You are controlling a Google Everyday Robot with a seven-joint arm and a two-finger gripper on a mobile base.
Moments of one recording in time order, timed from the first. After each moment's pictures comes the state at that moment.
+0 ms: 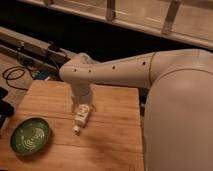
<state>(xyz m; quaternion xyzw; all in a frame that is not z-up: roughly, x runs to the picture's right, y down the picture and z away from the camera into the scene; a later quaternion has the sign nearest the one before) -0.104 0.101 0.703 -0.26 0.23 0.64 0.68</state>
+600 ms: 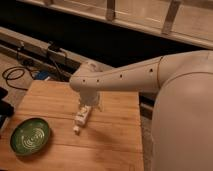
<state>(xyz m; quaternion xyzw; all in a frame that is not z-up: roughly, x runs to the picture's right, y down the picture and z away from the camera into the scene) -0.072 0.099 0.745 -0.19 0.20 0.73 0.63</state>
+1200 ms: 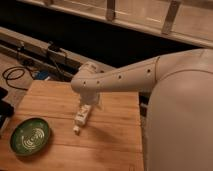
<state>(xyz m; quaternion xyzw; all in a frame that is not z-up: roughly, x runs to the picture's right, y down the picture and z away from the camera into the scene) -0.077 0.095 0.751 -0.18 0.19 0.73 0.63</state>
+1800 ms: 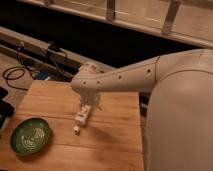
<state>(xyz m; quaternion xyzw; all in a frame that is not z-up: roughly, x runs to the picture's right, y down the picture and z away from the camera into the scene) -0.077 0.096 0.751 -0.19 0.19 0.73 0.63</state>
